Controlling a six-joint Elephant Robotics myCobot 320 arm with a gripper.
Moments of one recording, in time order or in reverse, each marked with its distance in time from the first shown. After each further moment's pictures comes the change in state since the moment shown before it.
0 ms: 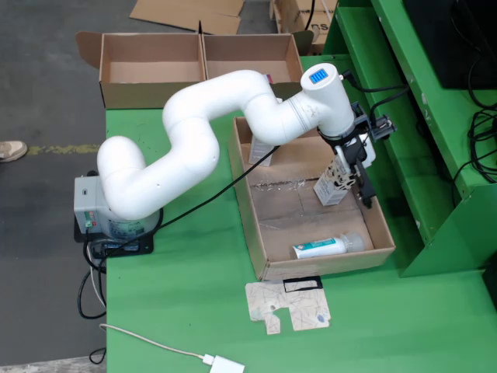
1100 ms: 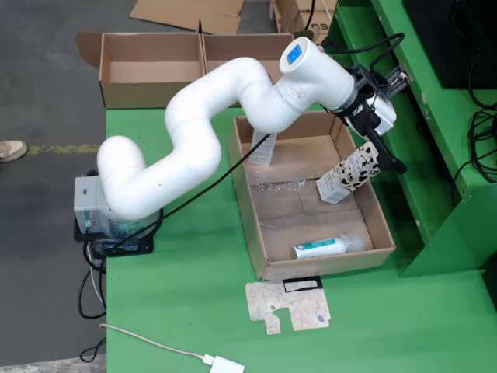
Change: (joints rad) arm 0.000 -0.052 0.353 0.115 -0.028 -0.002
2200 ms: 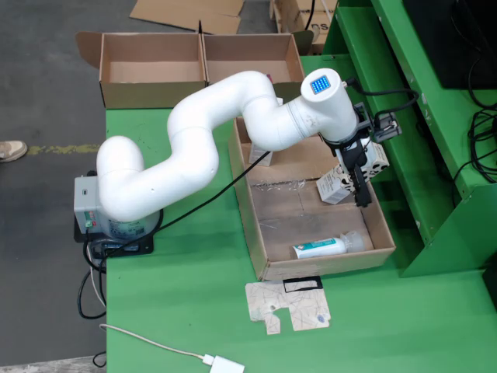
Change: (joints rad) arm -0.130 -0.023 0.000 -0.321 0.256 0.021
